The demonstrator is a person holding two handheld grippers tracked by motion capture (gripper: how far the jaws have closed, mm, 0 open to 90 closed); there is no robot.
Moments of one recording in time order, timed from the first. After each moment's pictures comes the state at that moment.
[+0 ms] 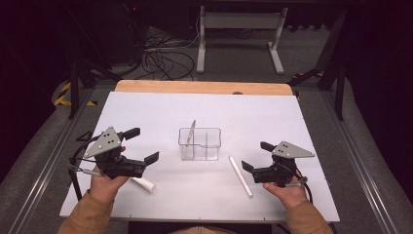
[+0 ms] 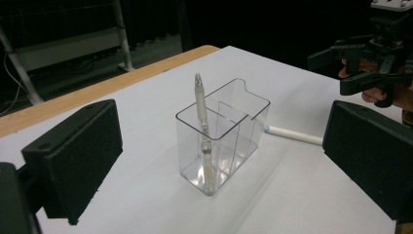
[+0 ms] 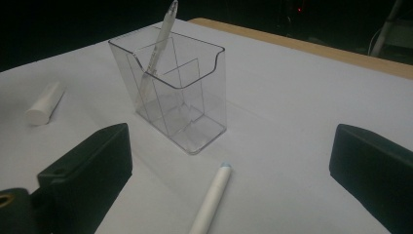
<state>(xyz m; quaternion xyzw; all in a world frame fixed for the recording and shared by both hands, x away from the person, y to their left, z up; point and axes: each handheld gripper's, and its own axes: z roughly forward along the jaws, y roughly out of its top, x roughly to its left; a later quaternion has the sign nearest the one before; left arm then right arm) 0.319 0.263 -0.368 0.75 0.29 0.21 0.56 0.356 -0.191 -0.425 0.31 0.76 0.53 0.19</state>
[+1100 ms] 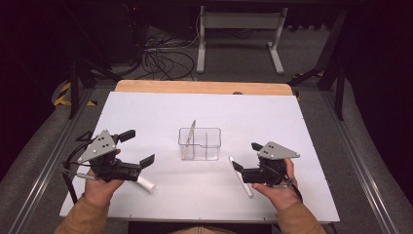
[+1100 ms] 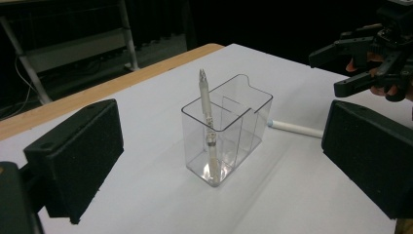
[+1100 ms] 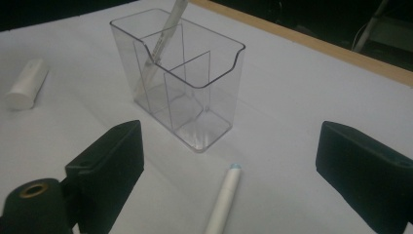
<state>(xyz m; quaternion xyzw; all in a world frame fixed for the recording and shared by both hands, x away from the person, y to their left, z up) 0.309 0.271 -0.367 0.75 0.29 0.22 0.55 0.345 -0.157 -0.413 0.31 0.79 0.48 0.23</state>
